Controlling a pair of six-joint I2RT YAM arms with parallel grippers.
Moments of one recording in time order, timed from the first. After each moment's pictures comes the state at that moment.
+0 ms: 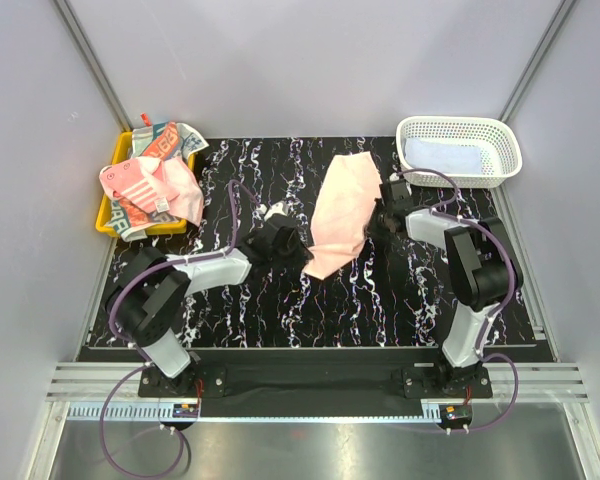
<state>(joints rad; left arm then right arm) -0.72 1.65 0.86 0.08 -0.04 -0.95 0.29 1.85 1.06 -0.12 -0.02 0.62</state>
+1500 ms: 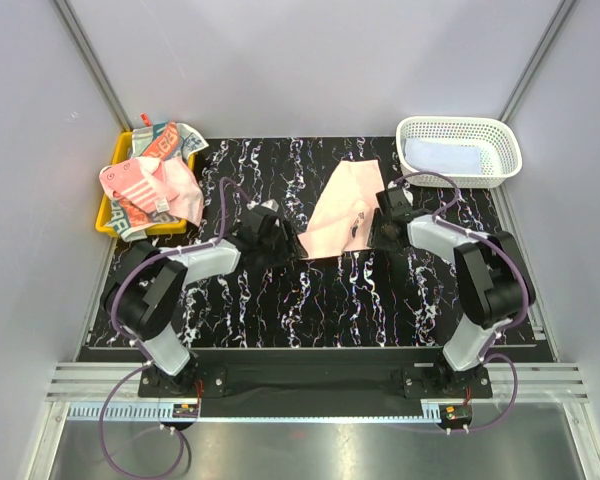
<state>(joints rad) -0.57 1.66 0.86 0.00 0.15 -0.81 0.35 1.71 1.02 -0.33 0.15 0.51</state>
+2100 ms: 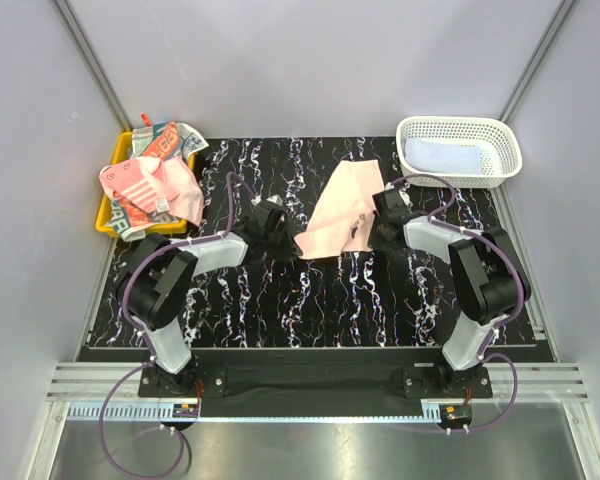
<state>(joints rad) -0.57 1.76 0.95 -0.01 0.13 -0.82 0.36 1.77 1.02 -0.25 0.13 0.55</state>
